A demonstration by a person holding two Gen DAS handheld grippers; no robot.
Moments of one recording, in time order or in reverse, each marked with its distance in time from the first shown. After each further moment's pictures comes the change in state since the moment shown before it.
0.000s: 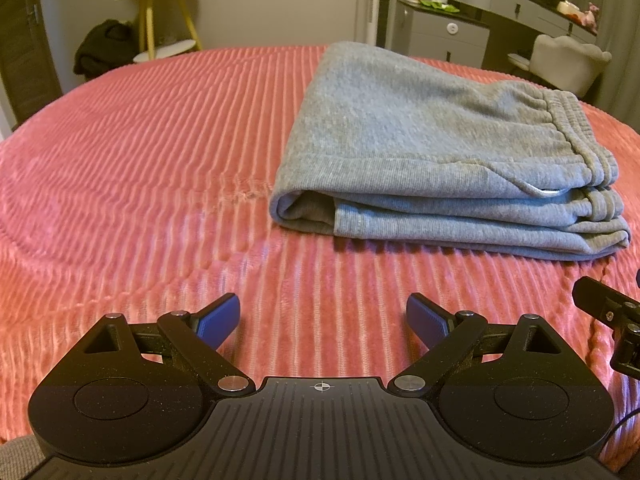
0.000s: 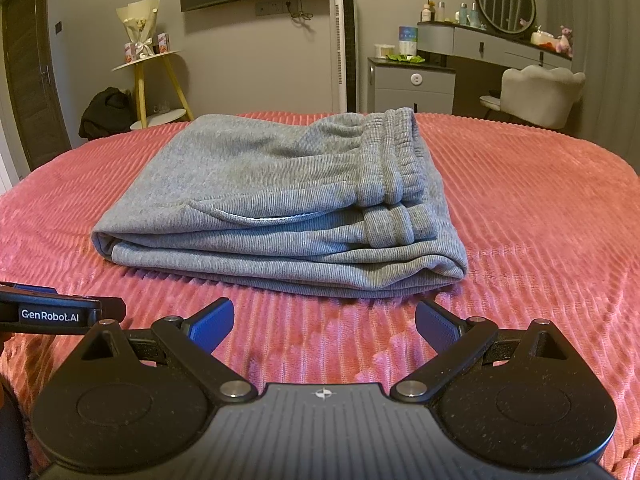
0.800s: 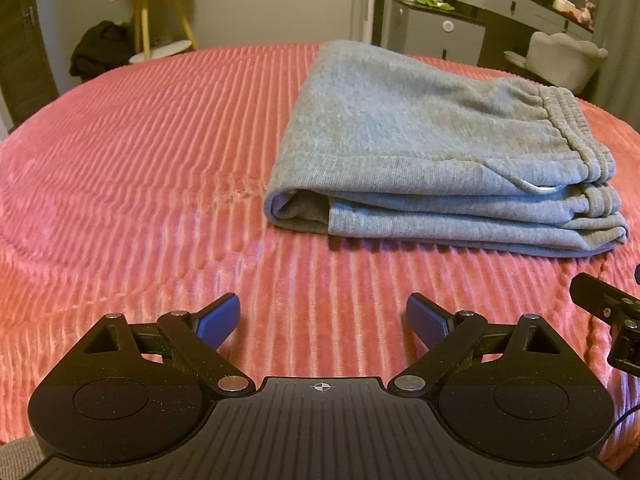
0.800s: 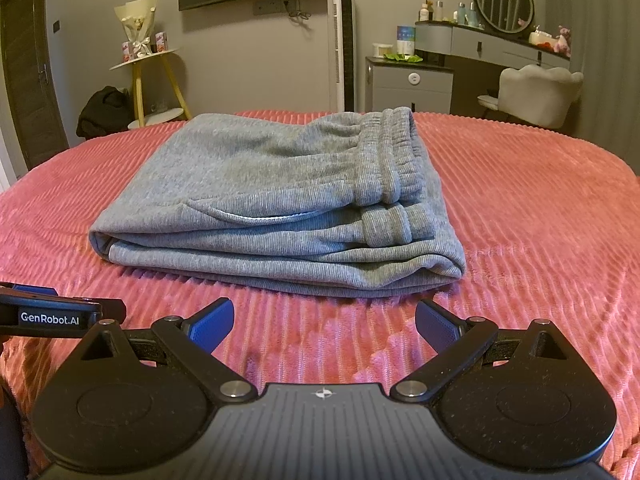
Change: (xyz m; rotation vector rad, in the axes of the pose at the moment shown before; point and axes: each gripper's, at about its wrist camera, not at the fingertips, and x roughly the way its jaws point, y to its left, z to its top) left arm 0.002 -0.001 0.001 0.011 0.004 -0.010; right arm 0.001 -0.001 0.000 -0.002 0.001 -0.009
